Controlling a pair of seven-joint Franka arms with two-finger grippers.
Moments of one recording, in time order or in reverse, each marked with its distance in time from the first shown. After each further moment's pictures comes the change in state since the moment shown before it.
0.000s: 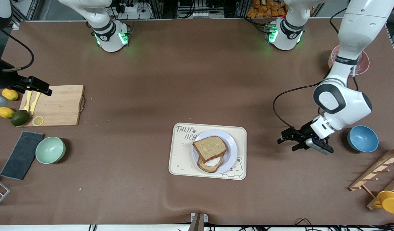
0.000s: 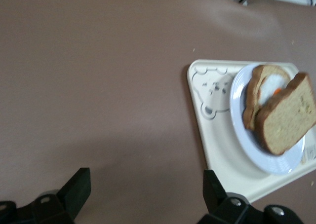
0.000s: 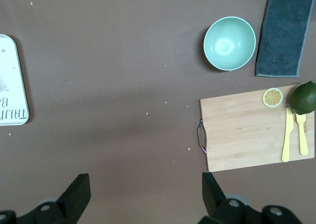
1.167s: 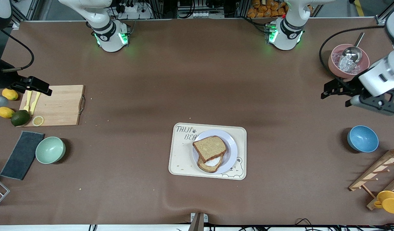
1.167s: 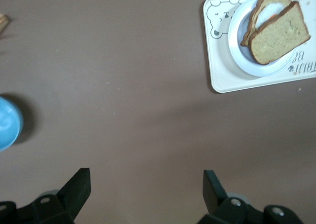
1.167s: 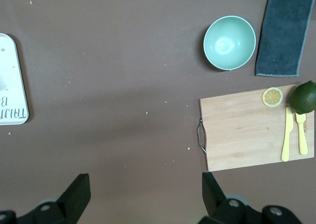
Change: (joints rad) left arm -0.144 -0.418 0.200 0.306 0.686 -0.870 -0.663; right arm 0.000 0.000 -0.001 0.000 0.000 -0.003 -0.001
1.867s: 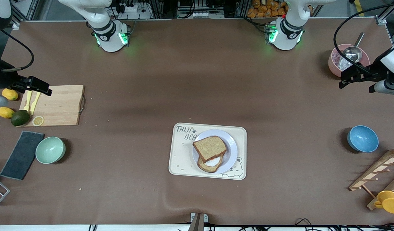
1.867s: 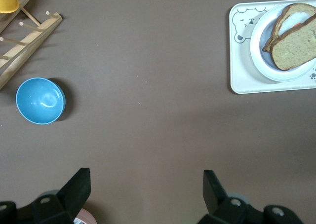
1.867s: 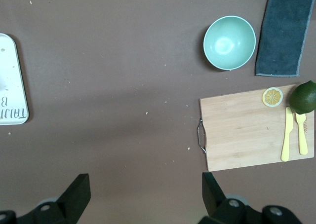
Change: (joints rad) left arm -0.022 0.002 -0.005 0.133 0.118 -0.111 -0.086; right arm 0.000 0.000 0.000 0.000 0.000 0.000 0.000
